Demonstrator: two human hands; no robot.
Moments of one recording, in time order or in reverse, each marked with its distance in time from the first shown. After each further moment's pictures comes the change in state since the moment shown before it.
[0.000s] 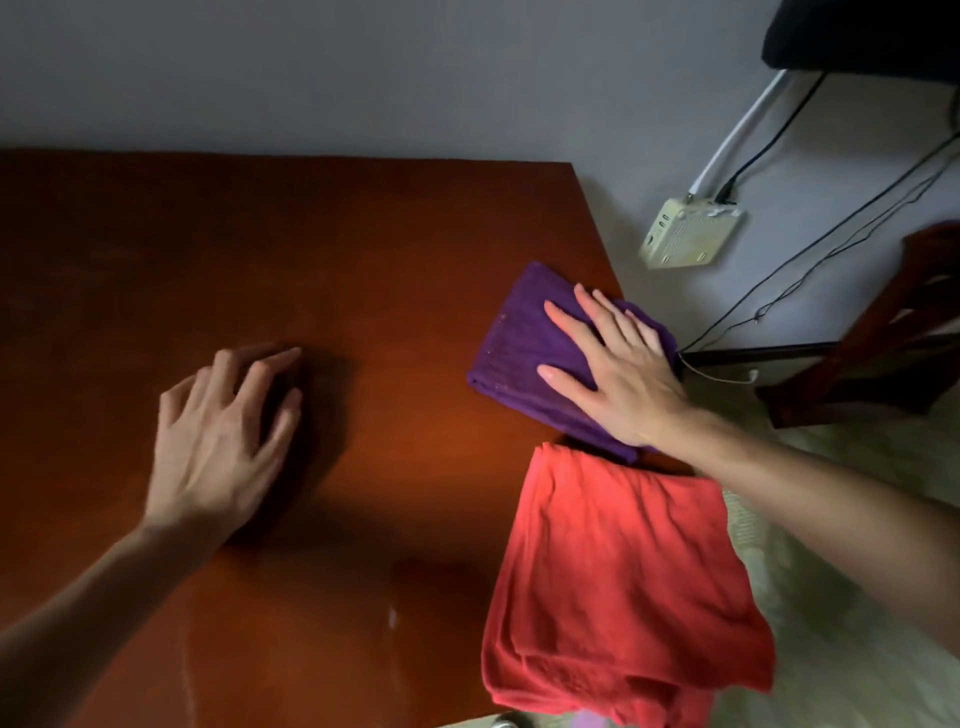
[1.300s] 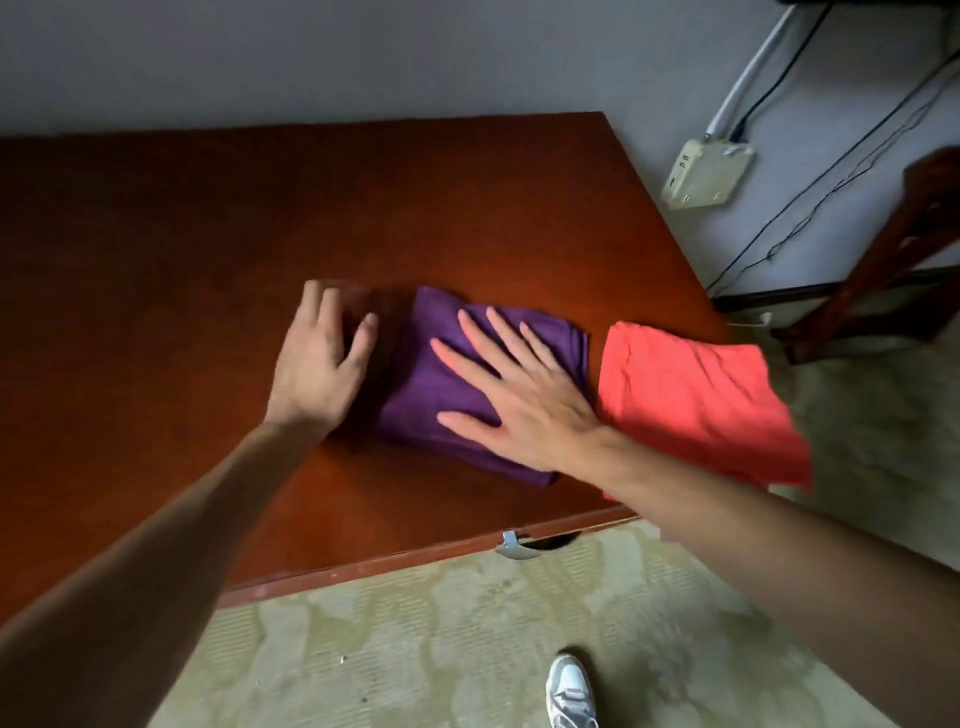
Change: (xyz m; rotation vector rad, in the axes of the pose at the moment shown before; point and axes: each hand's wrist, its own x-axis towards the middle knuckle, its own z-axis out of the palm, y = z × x) left_hand -0.033 -0.050 -0.028 -0.417 0.052 0.129; right_hand -0.077 -0.226 0.024 0.030 0.039 -0.218
